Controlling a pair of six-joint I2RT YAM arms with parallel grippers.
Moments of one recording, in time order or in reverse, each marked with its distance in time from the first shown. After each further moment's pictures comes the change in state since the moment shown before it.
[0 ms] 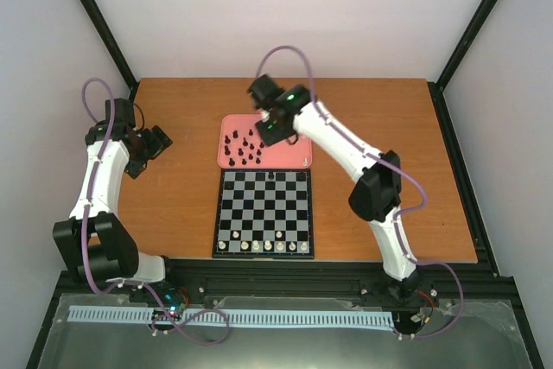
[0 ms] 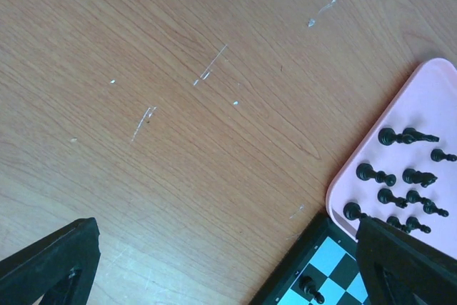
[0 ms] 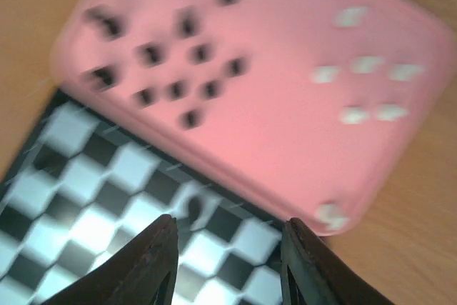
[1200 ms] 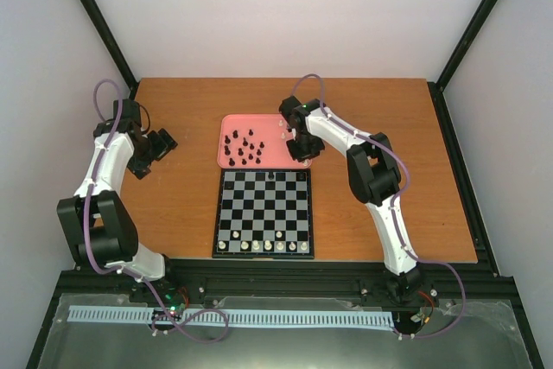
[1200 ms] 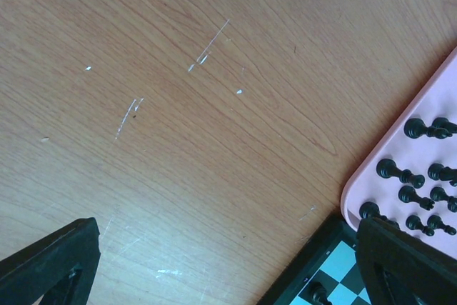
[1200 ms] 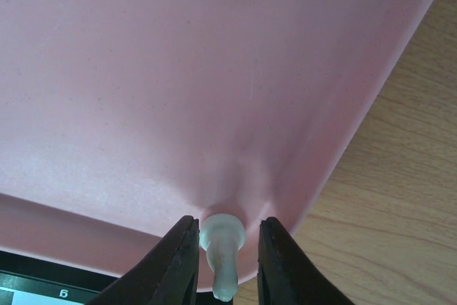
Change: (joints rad) left arm -0.004 0.116 0.000 0.025 0.044 0.015; right arm -0.285 0.145 -0.293 0.113 -0.012 -0.013
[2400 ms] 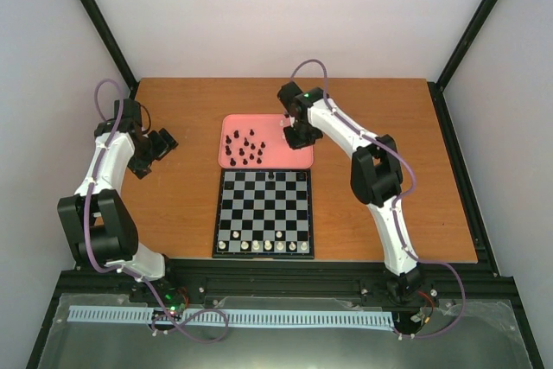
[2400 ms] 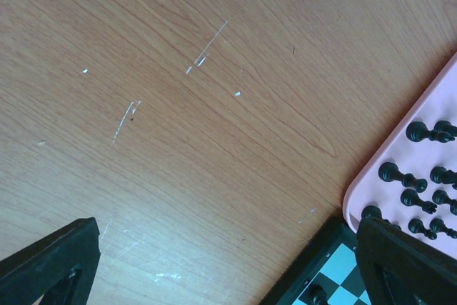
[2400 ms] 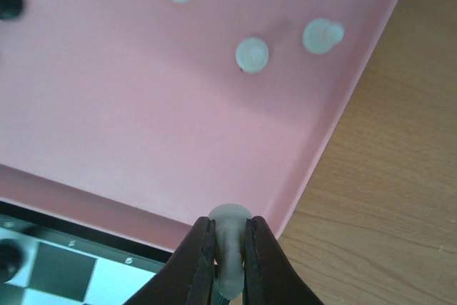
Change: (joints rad) left arm -0.010 0.010 0.000 0.008 -0.001 0.001; right arm 0.005 -0.021 0.115 -0.047 -0.009 0.013
